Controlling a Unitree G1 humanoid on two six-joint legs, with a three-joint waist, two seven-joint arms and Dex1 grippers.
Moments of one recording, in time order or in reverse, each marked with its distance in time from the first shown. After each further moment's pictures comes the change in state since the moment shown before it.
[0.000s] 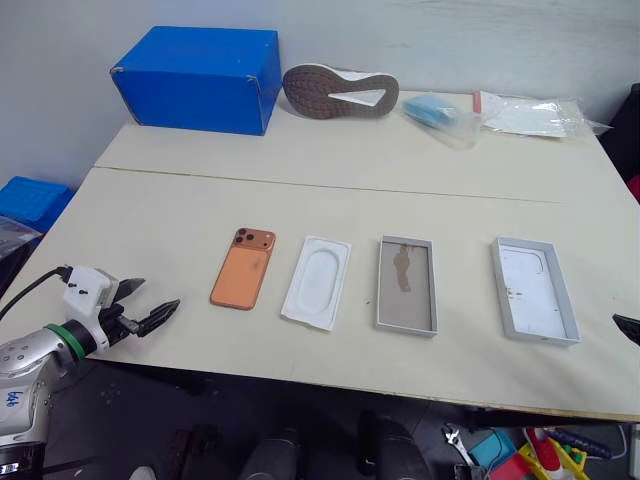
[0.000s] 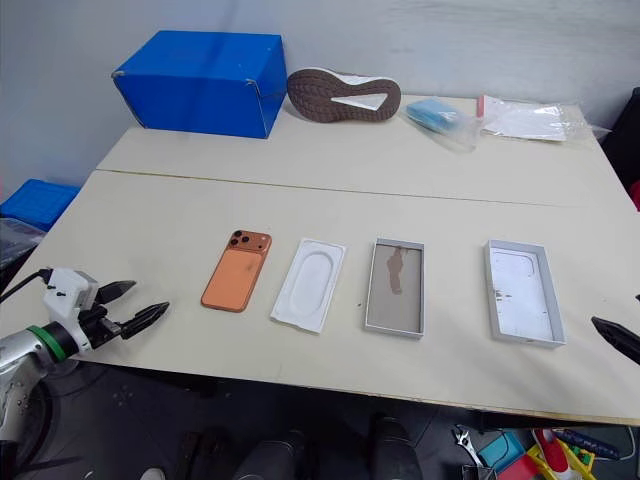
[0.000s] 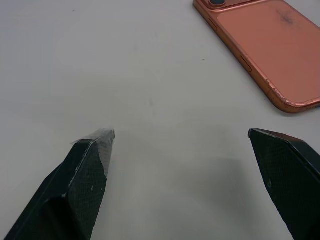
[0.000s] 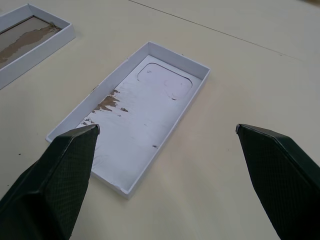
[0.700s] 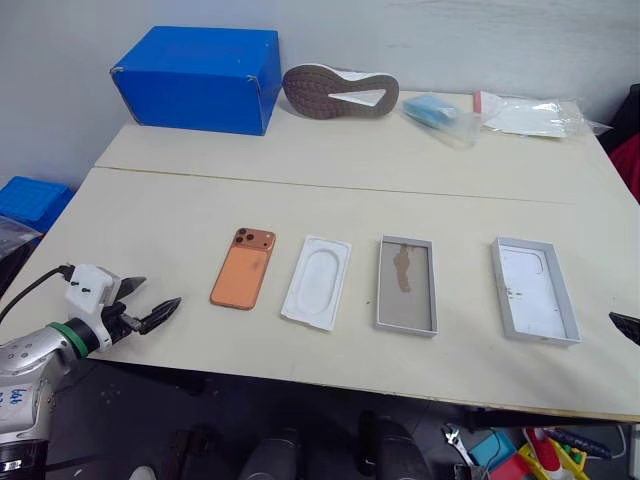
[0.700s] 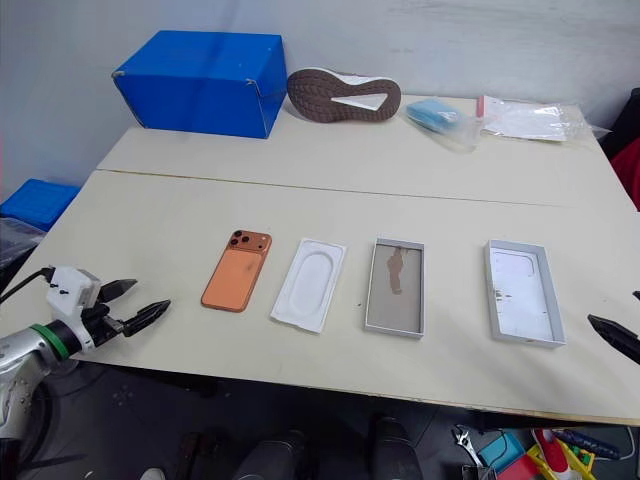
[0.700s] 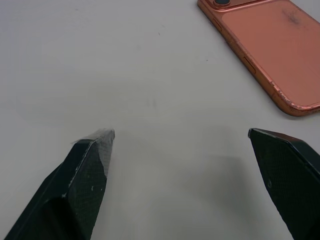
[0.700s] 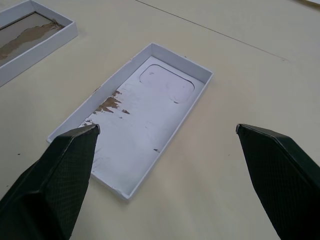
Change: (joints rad) left arm -0.016 -0.001 -0.026 0.008 0.002 0.003 0.012; right arm 0.005 0.000 0.000 -0.049 -0.019 0.015 -0.020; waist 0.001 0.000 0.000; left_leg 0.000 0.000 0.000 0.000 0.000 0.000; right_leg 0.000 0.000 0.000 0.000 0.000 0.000
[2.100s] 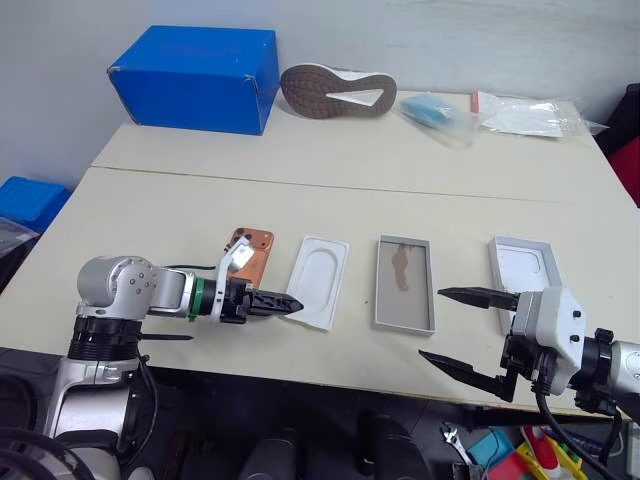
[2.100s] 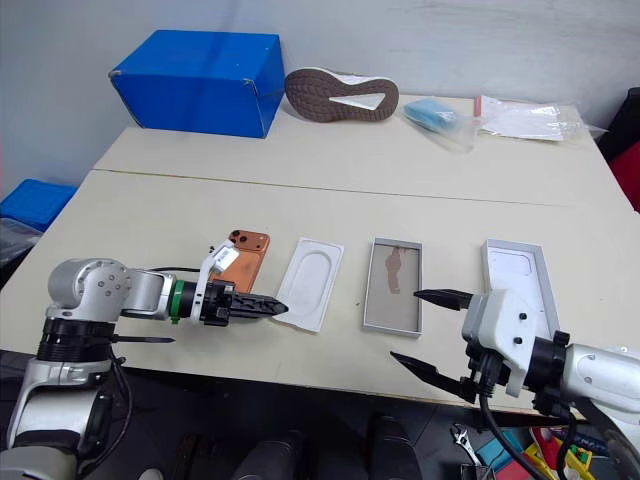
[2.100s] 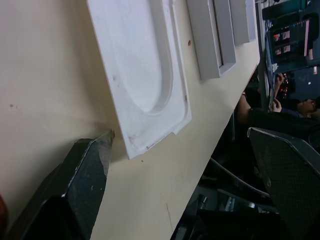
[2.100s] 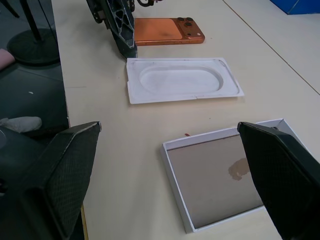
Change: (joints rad) left arm -0.659 -0.139 -0.353 0.059 -0.474 1.306 0.073; right arm -0.012 0.064 0.435 -0.940 0.091 0.171 -0.234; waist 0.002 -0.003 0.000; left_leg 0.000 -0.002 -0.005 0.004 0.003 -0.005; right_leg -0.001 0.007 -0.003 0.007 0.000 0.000
